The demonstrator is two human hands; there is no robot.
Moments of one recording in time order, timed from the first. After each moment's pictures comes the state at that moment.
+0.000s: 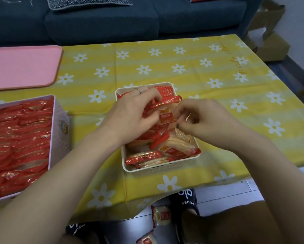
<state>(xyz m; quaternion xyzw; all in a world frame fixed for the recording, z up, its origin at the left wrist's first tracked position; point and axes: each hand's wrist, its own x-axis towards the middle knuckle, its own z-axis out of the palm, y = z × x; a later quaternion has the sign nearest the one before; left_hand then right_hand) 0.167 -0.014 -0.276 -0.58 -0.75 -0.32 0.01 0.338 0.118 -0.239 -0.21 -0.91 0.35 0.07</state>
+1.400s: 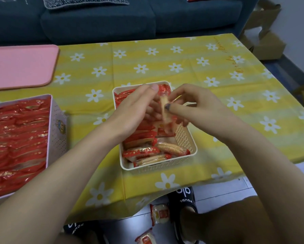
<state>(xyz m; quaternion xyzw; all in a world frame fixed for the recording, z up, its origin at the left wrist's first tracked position) 0.188 -0.007 -0.256 -0.35 -0.65 -0.57 -0.36 0.329 0.111 -0.225 -0.28 -0.80 0.51 0.12</state>
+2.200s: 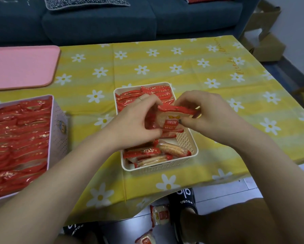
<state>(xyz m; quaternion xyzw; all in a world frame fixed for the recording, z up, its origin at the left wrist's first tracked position) 0.177 -0.020 -0.279 -0.57 -0.72 -0.35 -0.17 0.339 0.129 -0.239 -0.18 -0.93 0.29 0.11</state>
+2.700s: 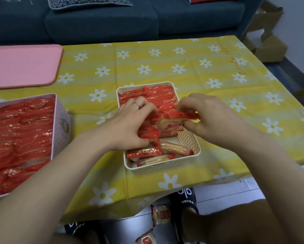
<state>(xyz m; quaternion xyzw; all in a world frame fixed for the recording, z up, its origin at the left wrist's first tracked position) 0.159 -0.036 -0.284 -0.63 -0.76 -0.14 -0.12 0.340 0.126 -0.239 -0.13 -0.97 0.18 0.09</state>
